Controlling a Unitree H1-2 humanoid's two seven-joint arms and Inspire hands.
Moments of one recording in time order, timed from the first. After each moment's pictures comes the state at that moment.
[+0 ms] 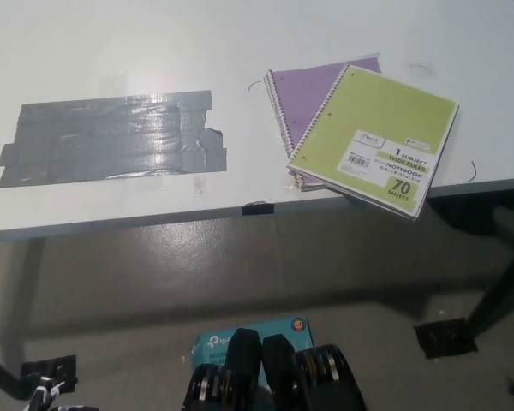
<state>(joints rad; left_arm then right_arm) 0.16 0.29 0.12 0.01 -0.15 0.45 -0.14 0.02 -0.58 0.10 -0.16 -0.38 0.41 0.16</state>
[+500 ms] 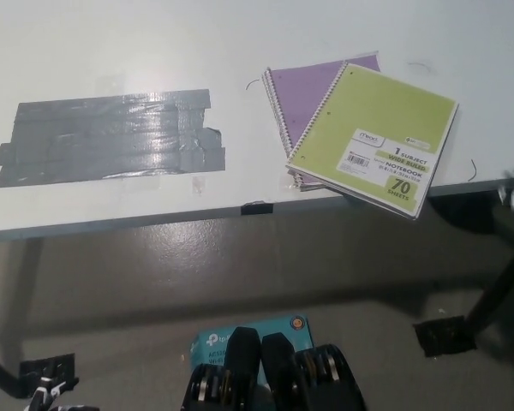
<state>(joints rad) 0.16 0.29 0.12 0.00 -0.14 0.45 -0.13 -0.50 -0.52 0.12 -0.33 -0.66 0.45 0.32</state>
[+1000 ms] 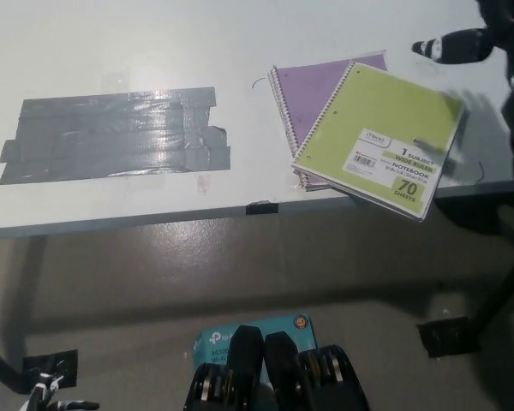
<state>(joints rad) 0.16 0.29 0.12 -0.03 -0.14 0.45 -0.14 -0.94 -0.36 0.22 0.11 -0.82 0.46 0.33</state>
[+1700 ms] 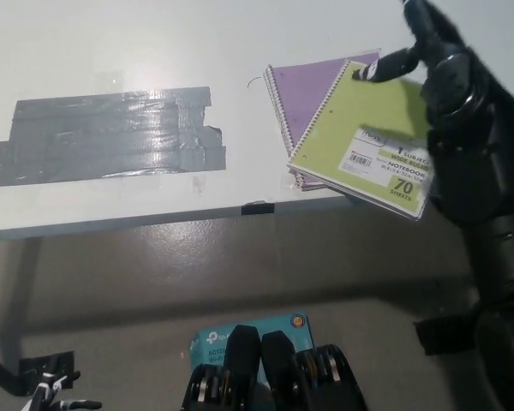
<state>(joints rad) 0.16 0.29 0.11 -0.03 -0.14 0.45 -0.14 -1.03 -0.10 -0.02 0.56 -0.80 0.46 0.30</state>
